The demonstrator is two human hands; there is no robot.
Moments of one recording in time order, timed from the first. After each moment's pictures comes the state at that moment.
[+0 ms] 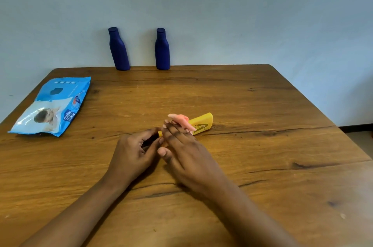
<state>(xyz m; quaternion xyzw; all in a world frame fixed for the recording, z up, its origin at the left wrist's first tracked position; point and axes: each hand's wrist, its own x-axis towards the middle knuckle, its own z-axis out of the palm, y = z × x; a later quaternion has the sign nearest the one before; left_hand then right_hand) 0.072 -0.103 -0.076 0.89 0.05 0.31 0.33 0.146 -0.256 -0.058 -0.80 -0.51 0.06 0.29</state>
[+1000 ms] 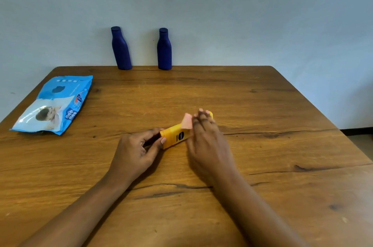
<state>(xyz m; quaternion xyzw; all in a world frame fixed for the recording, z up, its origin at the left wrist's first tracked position) 0.074 -0.101 -0.083 0.90 0.10 0.29 0.32 0.170 -0.265 -0.059 -0.88 -0.41 -0.09 0.22</state>
